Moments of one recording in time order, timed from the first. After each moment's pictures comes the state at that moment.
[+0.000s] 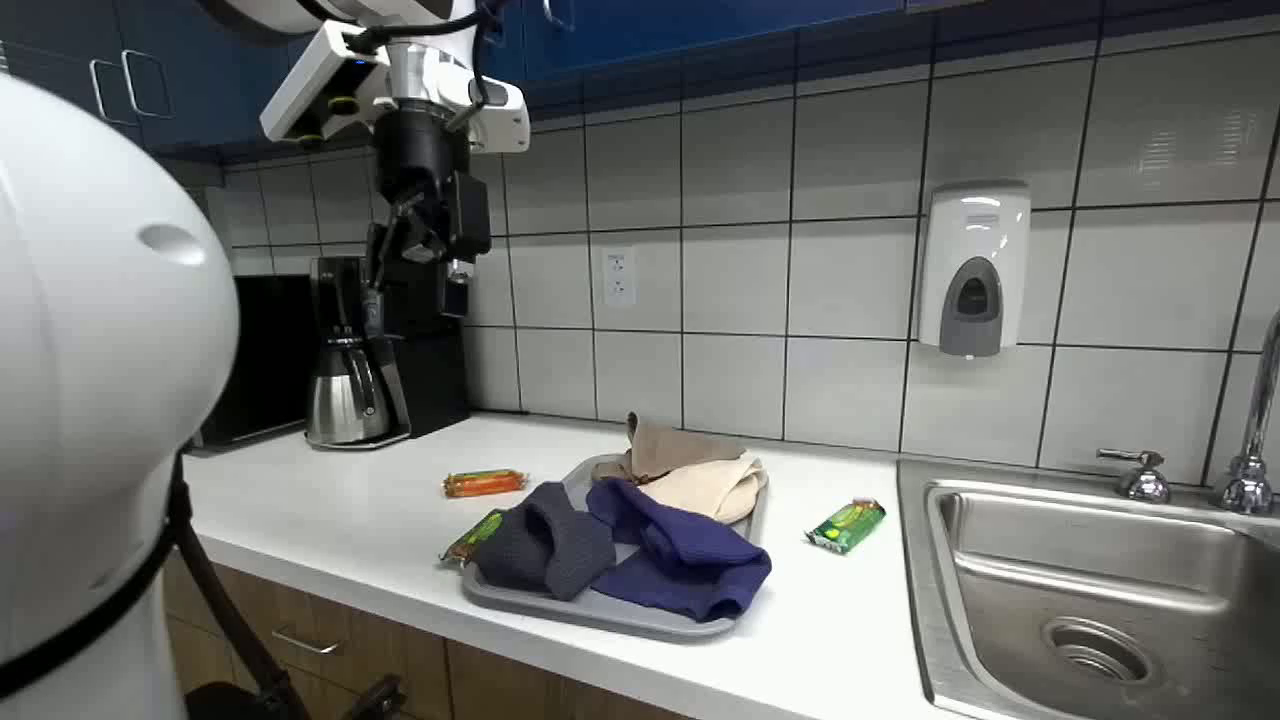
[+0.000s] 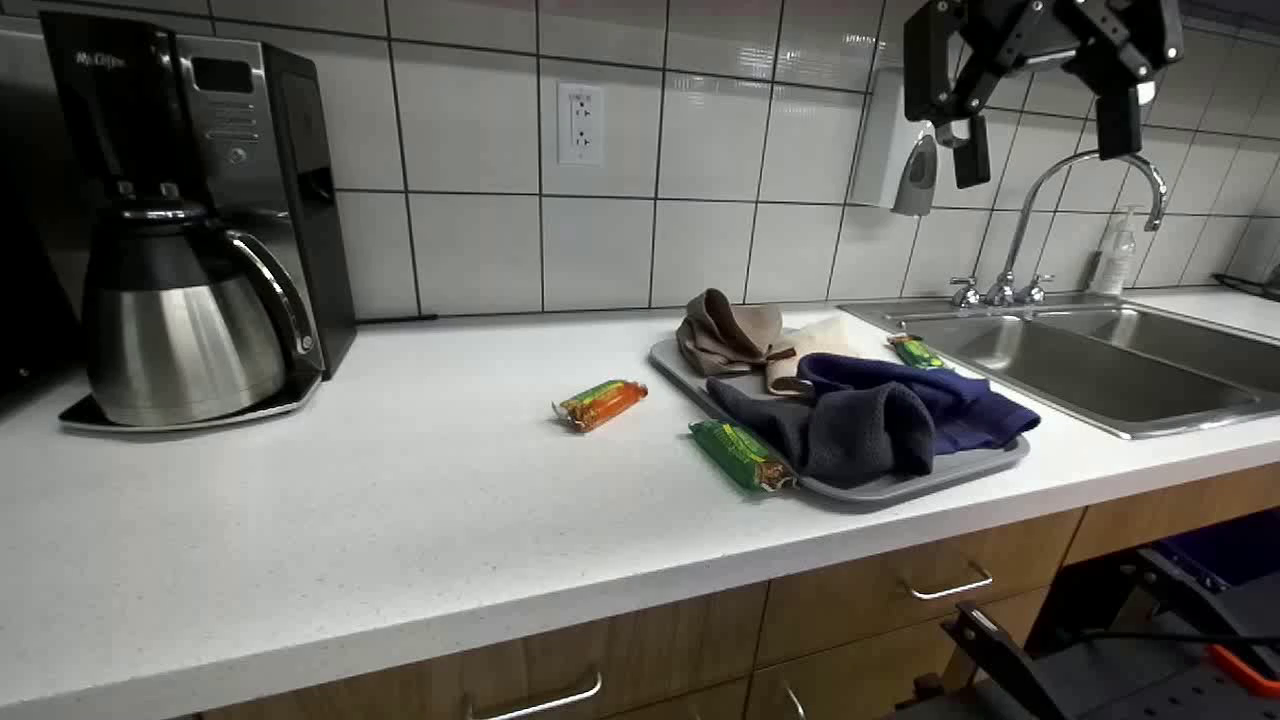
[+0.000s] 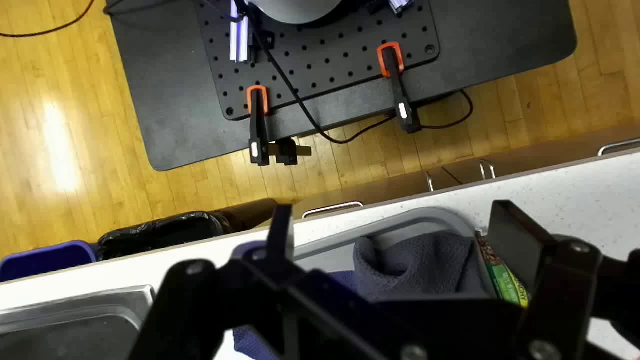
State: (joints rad) arm 0.02 -0.58 0.23 -2.52 0.01 1.63 0.40
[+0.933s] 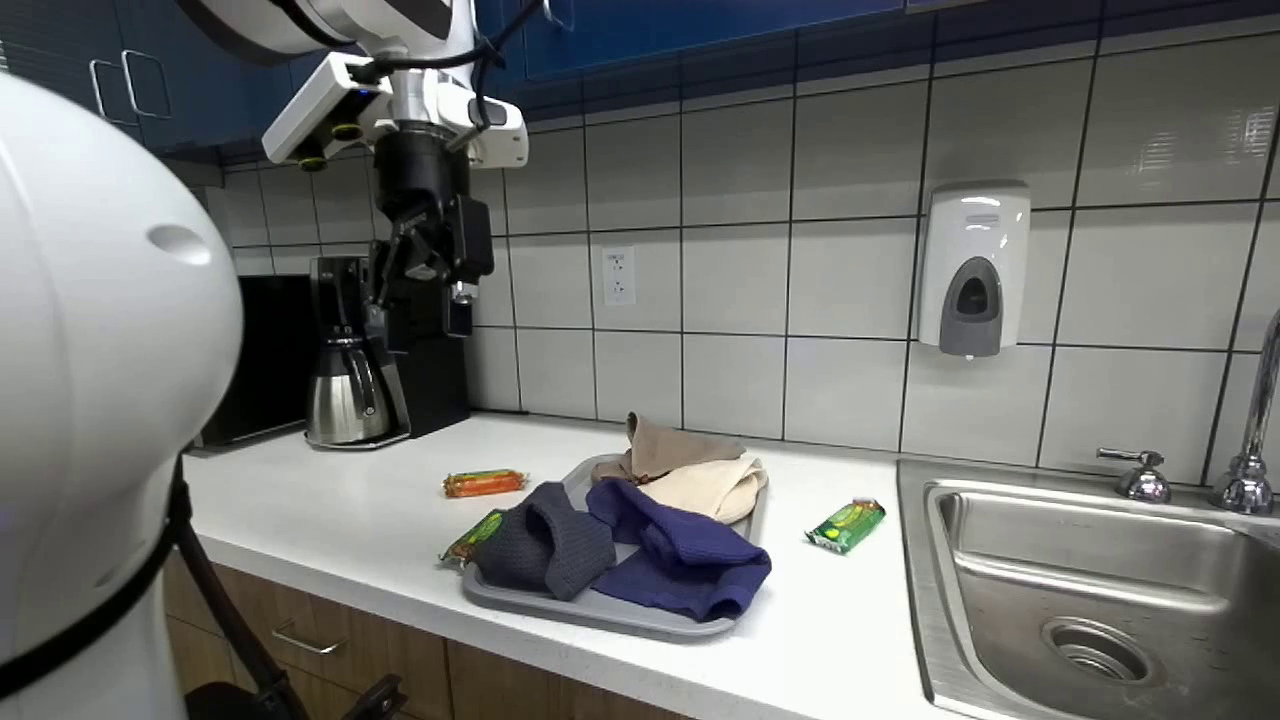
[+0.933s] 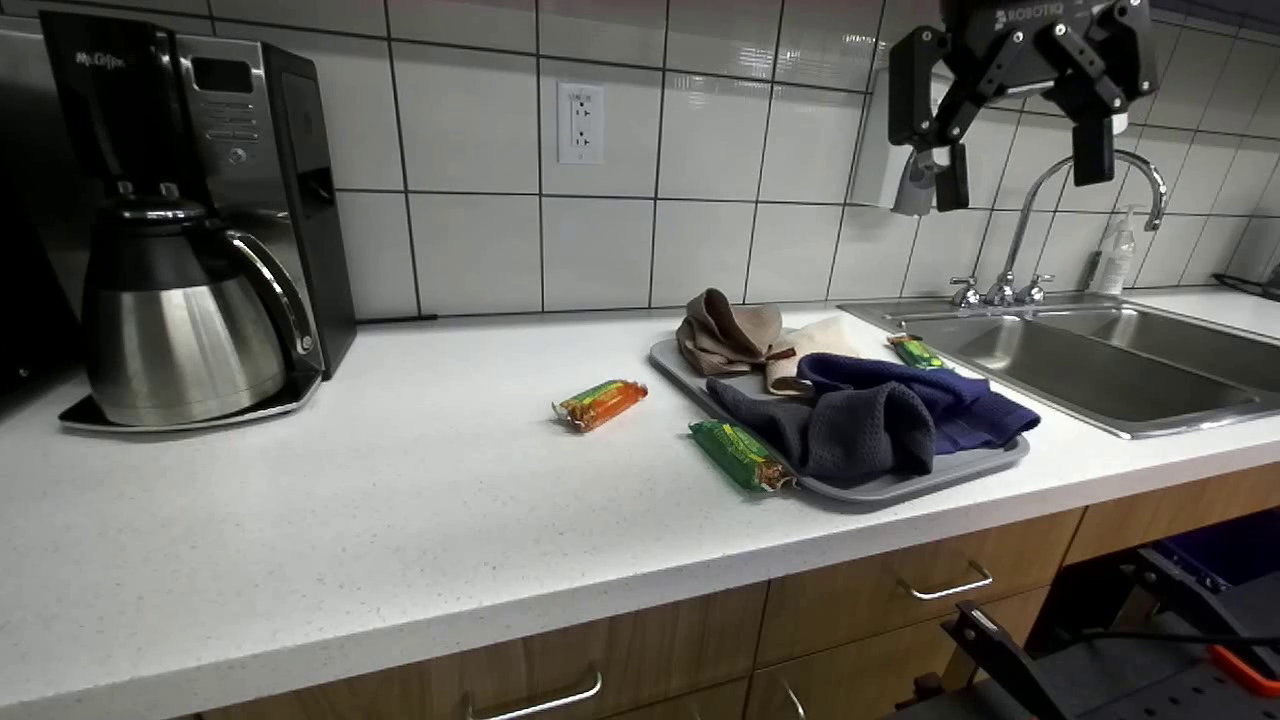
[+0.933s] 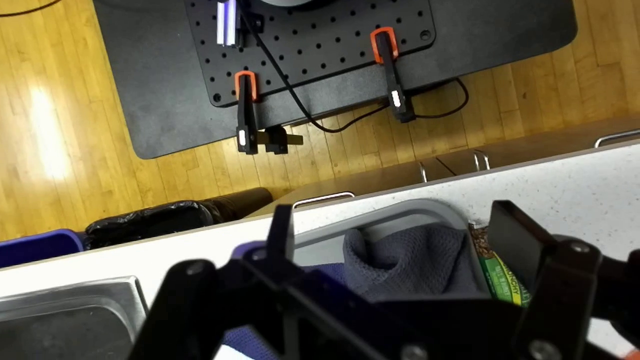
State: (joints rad) arm 0.03 -0.58 0.23 -2.56 0.01 1.71 0.40
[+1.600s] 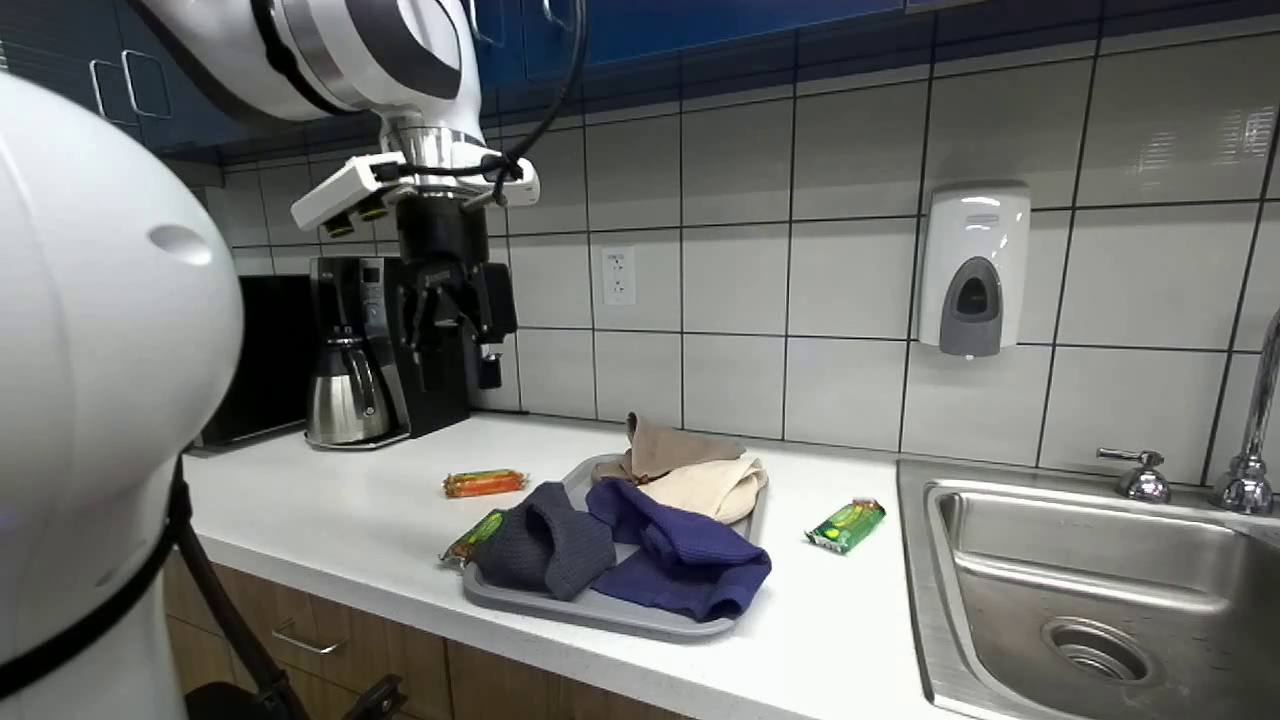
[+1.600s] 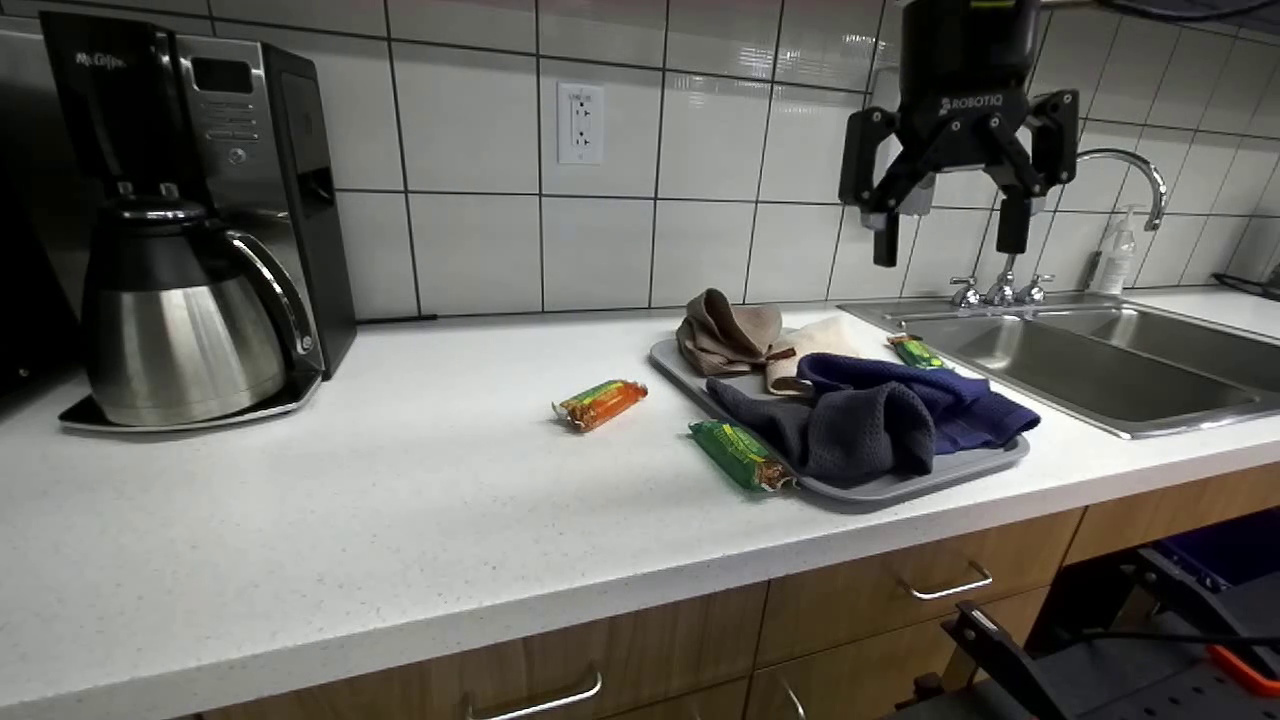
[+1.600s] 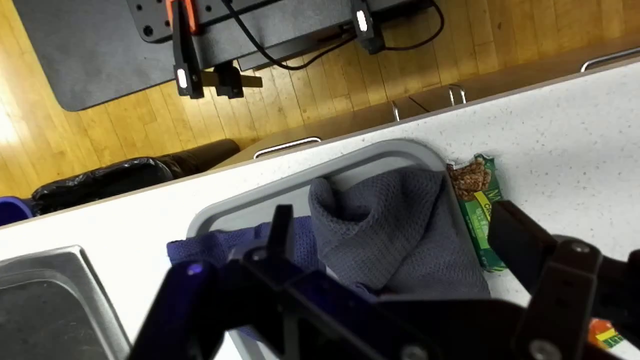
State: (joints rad) arm 0.03 -0.54 0.23 -2.68 0.02 2.02 0.44
